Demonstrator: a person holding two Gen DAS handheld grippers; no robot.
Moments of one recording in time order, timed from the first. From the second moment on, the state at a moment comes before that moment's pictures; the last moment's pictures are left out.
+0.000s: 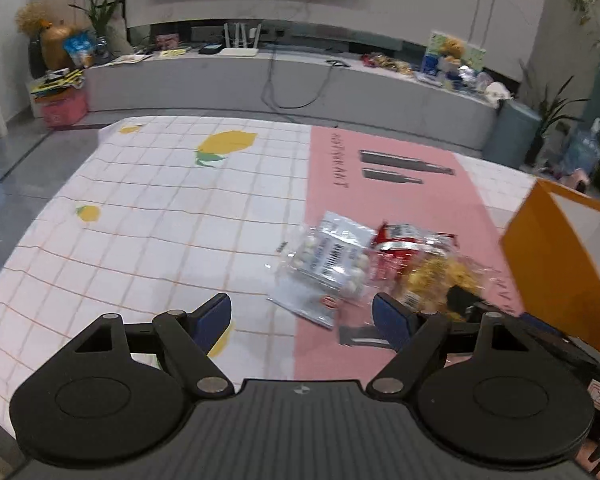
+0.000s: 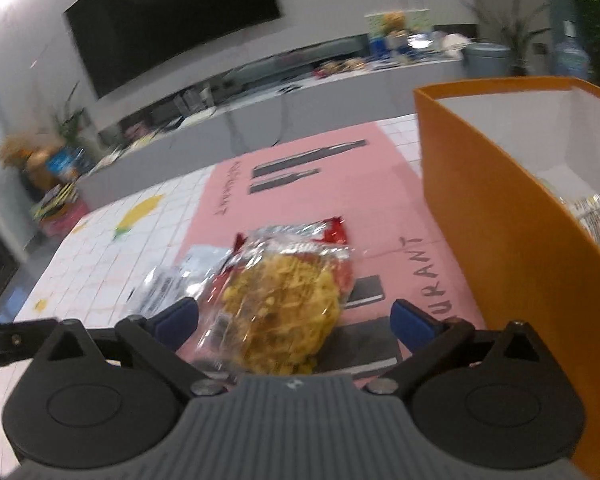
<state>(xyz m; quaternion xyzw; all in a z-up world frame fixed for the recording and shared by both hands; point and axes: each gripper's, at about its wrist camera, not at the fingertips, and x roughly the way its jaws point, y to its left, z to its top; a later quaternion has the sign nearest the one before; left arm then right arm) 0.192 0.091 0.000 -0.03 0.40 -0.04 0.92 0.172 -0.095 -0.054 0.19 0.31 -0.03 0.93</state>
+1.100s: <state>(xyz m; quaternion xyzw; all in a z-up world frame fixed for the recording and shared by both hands) 0.211 0.112 -0.018 -0.08 0.45 -0.04 0.89 0.193 -0.068 -0.082 0.17 0.29 -0.06 0.94</state>
